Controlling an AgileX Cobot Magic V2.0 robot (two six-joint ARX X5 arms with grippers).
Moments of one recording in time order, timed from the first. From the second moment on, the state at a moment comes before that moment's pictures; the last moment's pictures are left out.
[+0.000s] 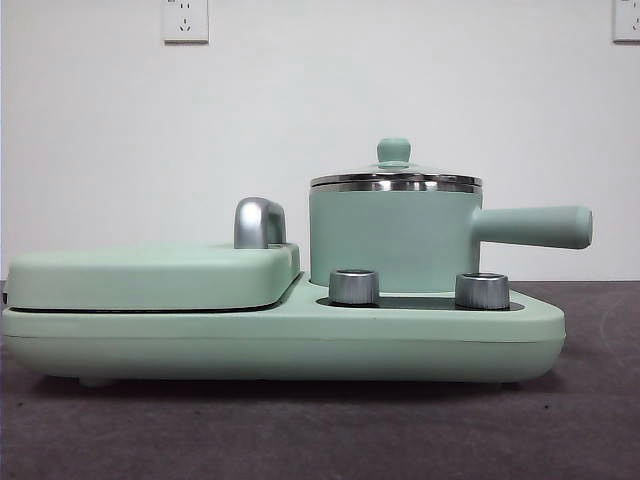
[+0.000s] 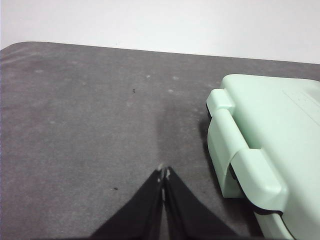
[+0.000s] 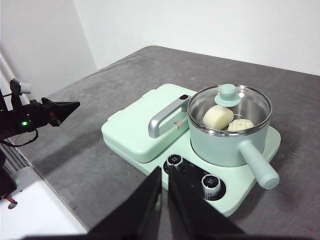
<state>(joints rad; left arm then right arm) -0.01 0.00 0.03 -0.18 0.04 -0.08 0.47 0.27 1.01 -0.98 -0.31 0.10</state>
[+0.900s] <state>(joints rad) -0.01 0.00 0.03 -0.18 0.04 -0.08 0.23 0.20 0.66 -0.54 -0.29 0.09</state>
